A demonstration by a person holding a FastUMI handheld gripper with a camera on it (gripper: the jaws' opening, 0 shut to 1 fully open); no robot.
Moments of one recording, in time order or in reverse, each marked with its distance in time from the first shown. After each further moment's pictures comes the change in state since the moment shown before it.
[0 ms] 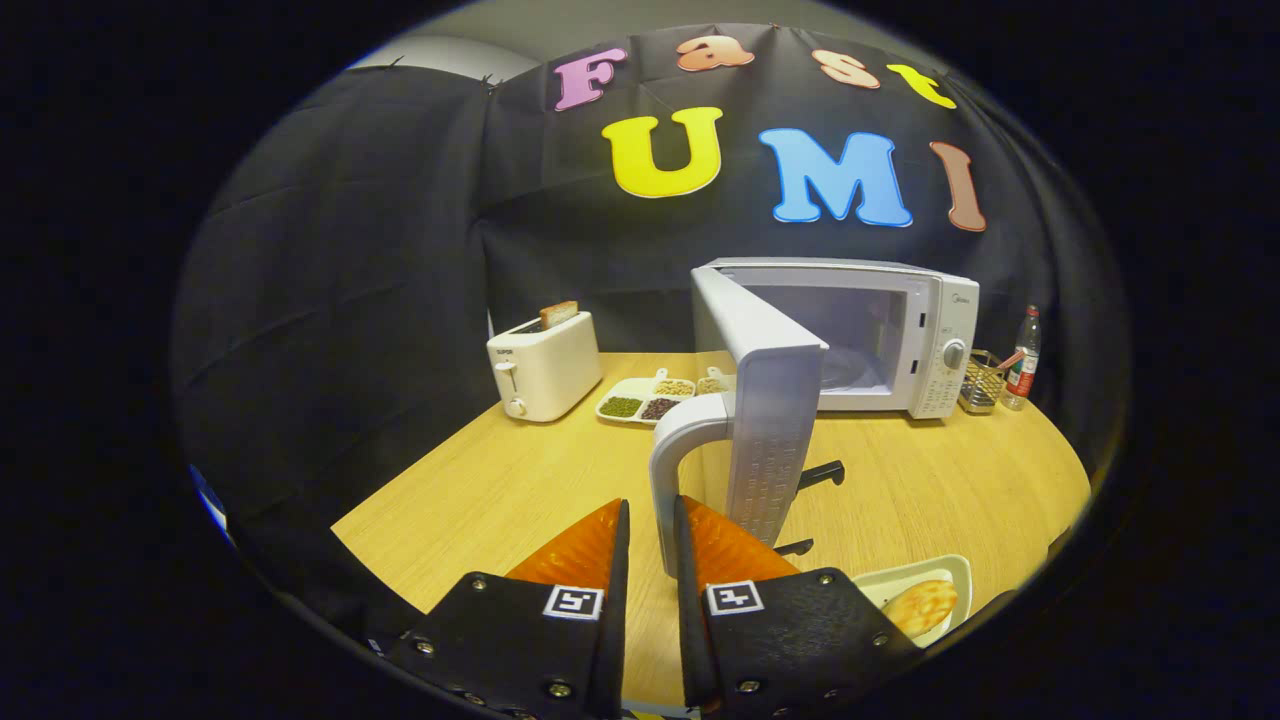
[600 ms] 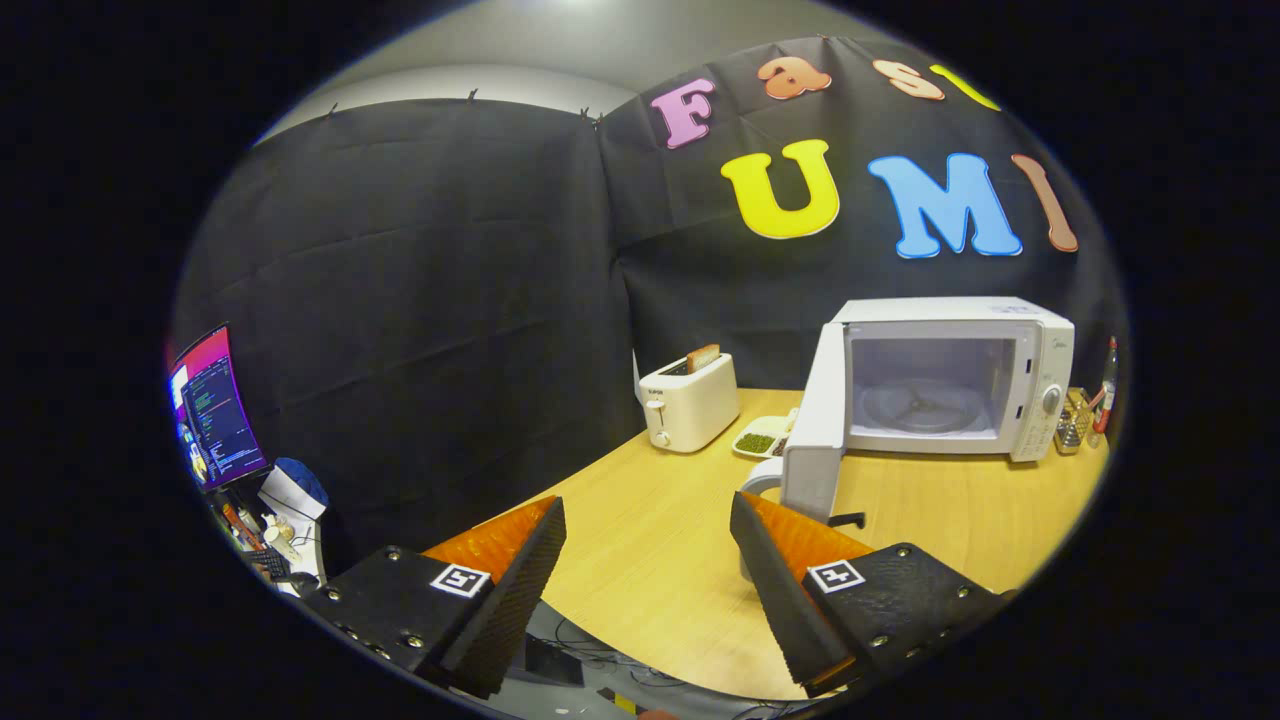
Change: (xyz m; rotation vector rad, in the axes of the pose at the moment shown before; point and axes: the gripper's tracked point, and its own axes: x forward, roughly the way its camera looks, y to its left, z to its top) arm -0.087 0.032 0.059 -0.048 -0.136 0.337
